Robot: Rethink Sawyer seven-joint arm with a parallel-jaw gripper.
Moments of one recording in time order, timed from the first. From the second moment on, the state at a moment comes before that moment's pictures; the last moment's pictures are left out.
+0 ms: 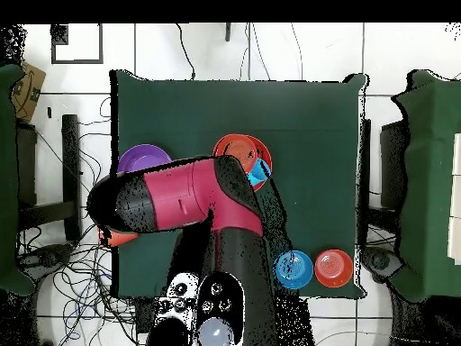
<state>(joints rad) -0.02 -0.95 0.00 1.58 -0.40 0.87 1.51</state>
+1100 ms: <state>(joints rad) -0.10 -0.99 0.04 1.62 -0.26 0.82 1.51</state>
